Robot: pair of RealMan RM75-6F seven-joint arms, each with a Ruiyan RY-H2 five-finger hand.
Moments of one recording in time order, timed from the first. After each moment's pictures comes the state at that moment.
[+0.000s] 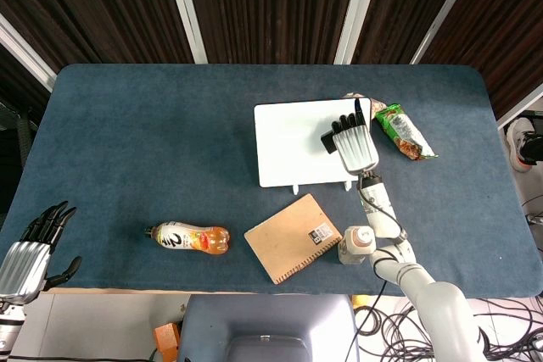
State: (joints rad) left arm -0.14 -1.09 0.01 -1.57 1.61 1.47 -0.12; right arm 0.89 -2.01 0.26 -0.34 -1.37 1.14 -0.46
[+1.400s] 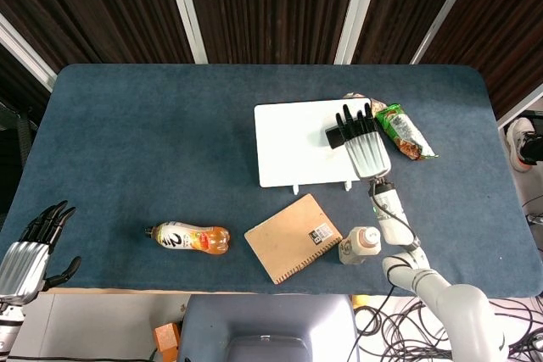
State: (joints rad) left arm -0.13 -1.09 0.02 -1.57 1.62 1.48 -0.13; right arm 0.80 -1.90 0.21 -0.52 -1.38 1.19 -0.46
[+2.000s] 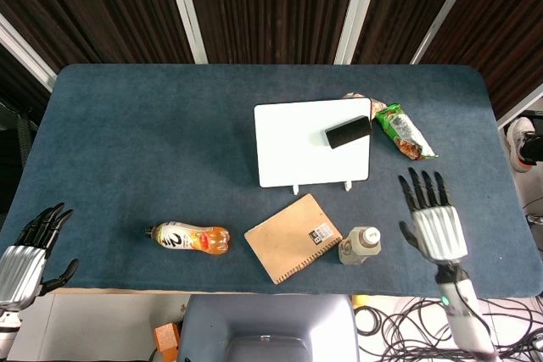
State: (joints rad) left arm -0.11 -1.09 0.02 -1.57 1.65 1.54 -0.11; right arm 0.28 -1.36 -0.03 -1.61 -1.44 1.61 -0.48
